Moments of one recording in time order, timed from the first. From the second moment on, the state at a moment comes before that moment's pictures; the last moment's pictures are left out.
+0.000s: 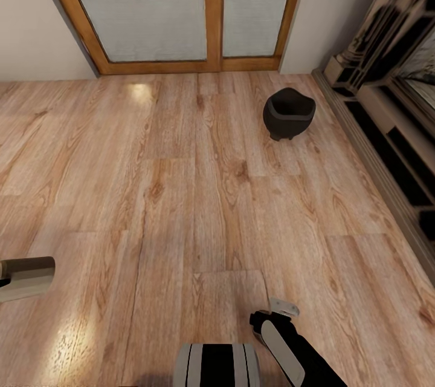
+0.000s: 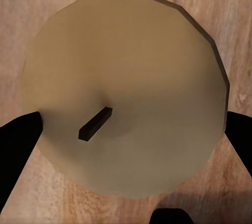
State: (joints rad) left arm -0.23 0.60 0.81 -1.43 -0.23 1.03 -1.31; right arm -0.40 0.04 0.44 -0.95 -0.79 0.48 -0.74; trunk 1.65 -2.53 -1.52
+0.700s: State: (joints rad) left arm -0.23 0.60 0.81 -1.43 -0.23 1.03 -1.31; right arm -0.40 0.04 0.43 -0.95 -0.79 0.47 -0.74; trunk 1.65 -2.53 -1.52
